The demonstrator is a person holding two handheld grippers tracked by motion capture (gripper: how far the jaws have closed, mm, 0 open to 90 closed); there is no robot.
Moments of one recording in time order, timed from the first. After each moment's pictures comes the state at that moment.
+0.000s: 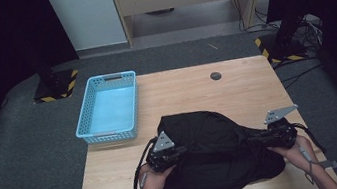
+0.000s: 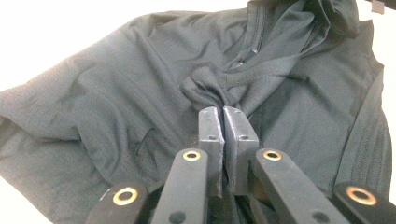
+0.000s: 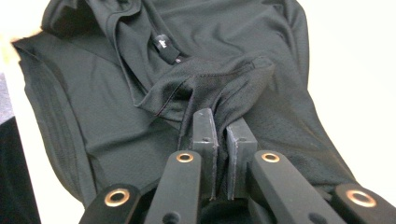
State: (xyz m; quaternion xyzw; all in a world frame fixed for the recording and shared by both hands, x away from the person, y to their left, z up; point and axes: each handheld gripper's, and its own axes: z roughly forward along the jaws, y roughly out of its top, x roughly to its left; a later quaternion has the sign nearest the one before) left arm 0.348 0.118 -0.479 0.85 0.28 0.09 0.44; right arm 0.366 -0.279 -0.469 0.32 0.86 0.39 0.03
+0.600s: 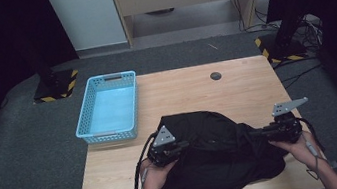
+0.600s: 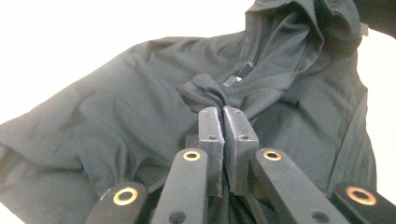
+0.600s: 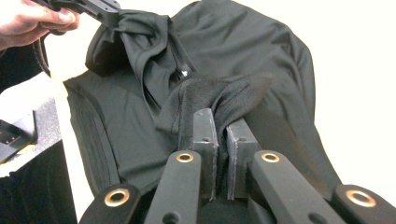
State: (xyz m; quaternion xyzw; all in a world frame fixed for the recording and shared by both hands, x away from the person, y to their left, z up) left arm 0.357 0.110 -0.459 0.84 0.27 0.09 0.46; right arm 0.372 -0.291 -0.451 0.32 0.83 0.45 -0.01
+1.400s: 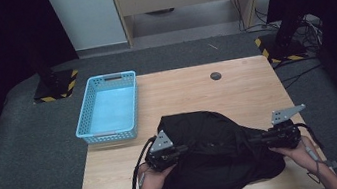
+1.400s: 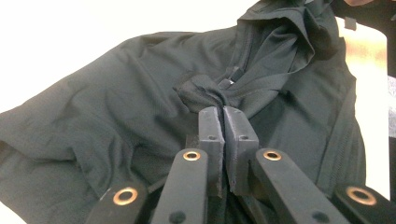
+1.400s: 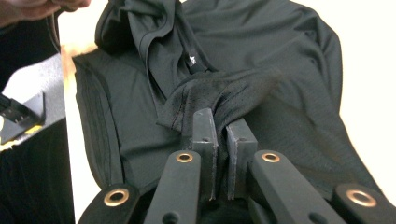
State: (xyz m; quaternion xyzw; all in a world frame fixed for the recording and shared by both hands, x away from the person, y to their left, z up) left arm 0.344 0.119 -0.467 0.84 0.26 0.08 0.46; right arm 0.365 -0.292 -0.473 0.27 0.85 0.46 -0.01
